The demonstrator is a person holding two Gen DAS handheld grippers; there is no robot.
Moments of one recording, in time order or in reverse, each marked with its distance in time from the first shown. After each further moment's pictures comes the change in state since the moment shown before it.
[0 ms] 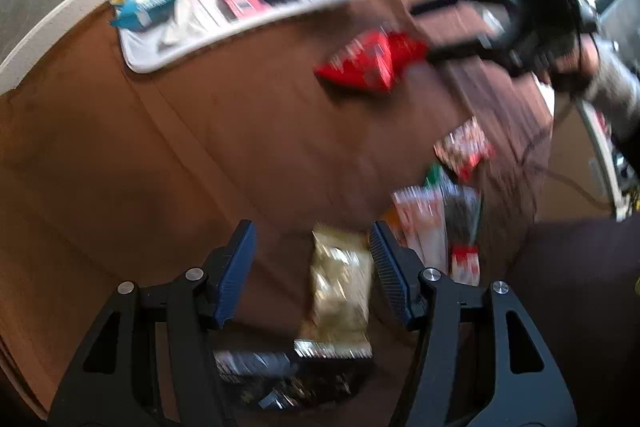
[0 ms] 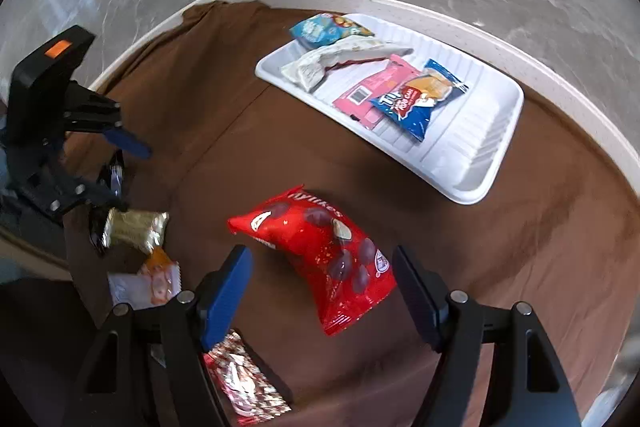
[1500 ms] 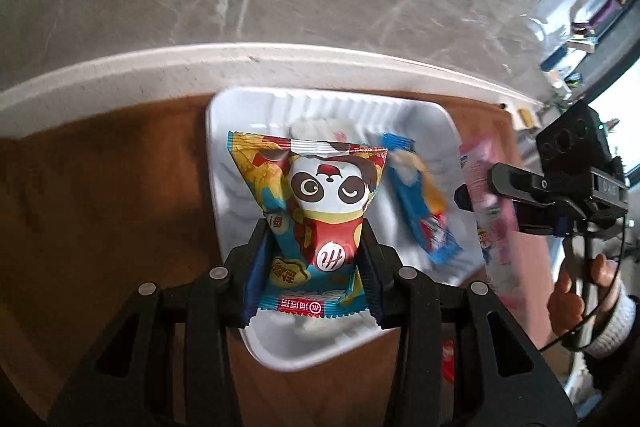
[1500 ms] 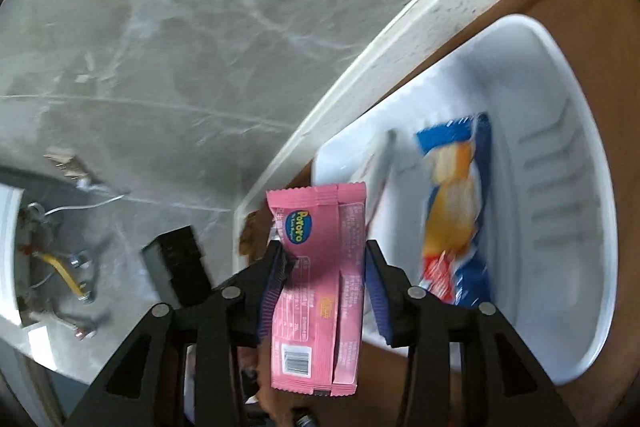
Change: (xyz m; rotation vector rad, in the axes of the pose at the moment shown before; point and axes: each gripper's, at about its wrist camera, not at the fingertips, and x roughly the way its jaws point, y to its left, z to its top) left arm 0.030 0.194 0.191 -0.422 -0.246 -0.016; right arm 0.073 -0.154 0.101 0.942 -0.279 0.582
